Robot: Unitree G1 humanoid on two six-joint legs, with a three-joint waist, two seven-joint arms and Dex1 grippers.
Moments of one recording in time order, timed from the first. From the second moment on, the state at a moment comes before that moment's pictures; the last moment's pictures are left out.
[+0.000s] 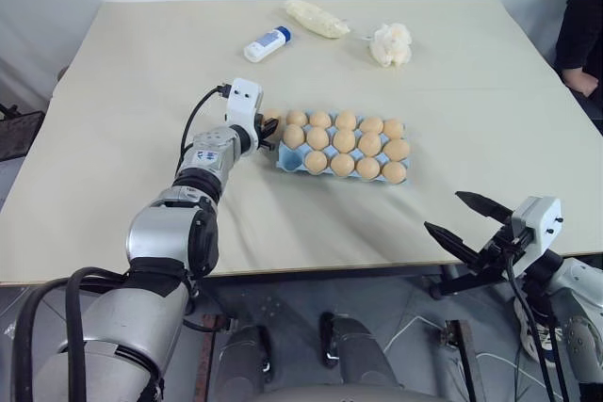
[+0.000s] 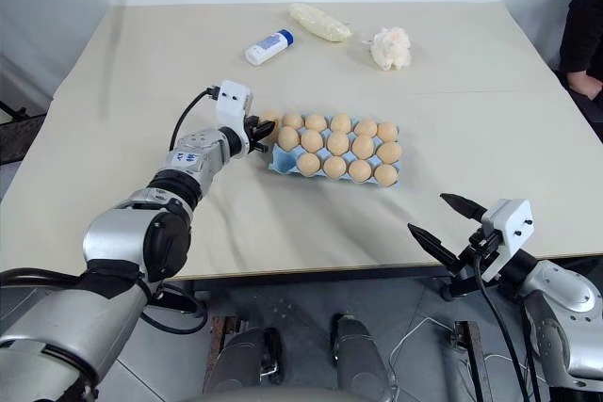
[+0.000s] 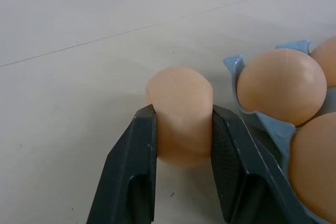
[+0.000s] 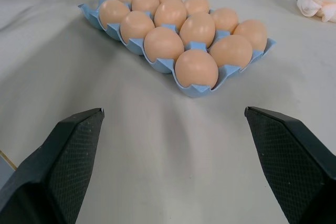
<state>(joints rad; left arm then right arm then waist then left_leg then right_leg) -1.23 0.22 0.22 1.38 0.08 0.03 -0.35 0.16 -0.65 -0.33 -0.23 0.55 0.14 0.86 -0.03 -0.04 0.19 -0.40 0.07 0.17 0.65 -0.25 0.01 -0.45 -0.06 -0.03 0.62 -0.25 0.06</state>
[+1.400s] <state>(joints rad) -1.04 0.40 0.04 0.98 -0.05 0.10 -1.25 0.10 -0.63 -0.32 -0.22 0.55 0.15 0.86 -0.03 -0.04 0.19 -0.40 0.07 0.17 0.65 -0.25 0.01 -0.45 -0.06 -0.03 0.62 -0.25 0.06</state>
